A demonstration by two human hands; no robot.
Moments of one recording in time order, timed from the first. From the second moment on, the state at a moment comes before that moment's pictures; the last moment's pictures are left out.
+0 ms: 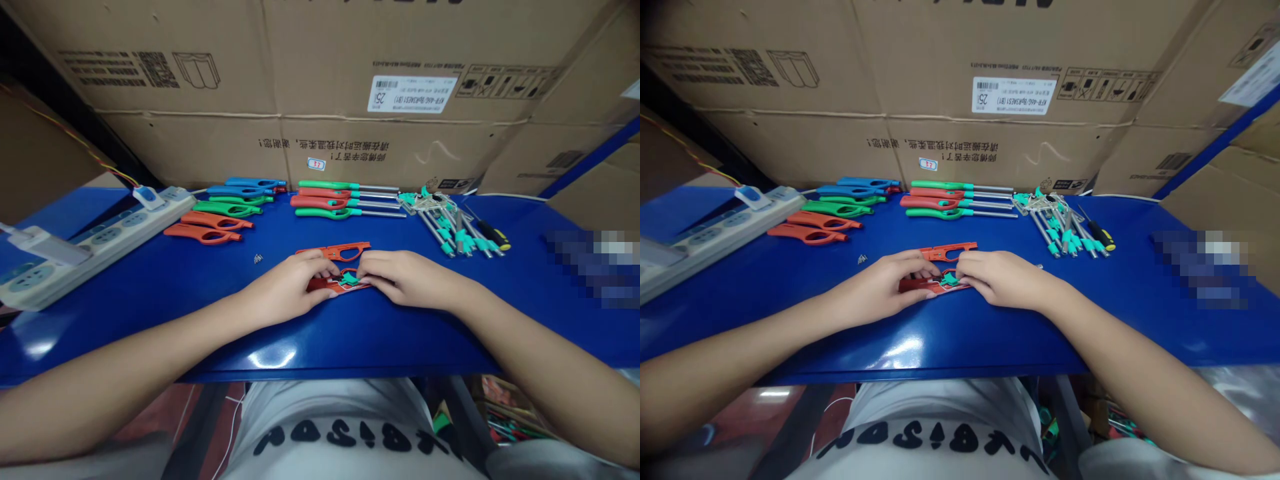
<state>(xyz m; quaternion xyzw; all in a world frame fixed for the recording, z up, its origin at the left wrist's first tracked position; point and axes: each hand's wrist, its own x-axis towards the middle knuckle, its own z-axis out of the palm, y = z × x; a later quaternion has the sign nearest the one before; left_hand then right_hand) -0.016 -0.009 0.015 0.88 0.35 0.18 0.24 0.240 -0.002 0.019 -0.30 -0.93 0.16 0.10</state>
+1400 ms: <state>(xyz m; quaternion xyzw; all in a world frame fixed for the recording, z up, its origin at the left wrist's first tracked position) -0.014 -0.012 0.016 0.89 0.34 0.19 0.23 0.237 -0.004 0.015 -0.27 -0.95 0.11 0.09</state>
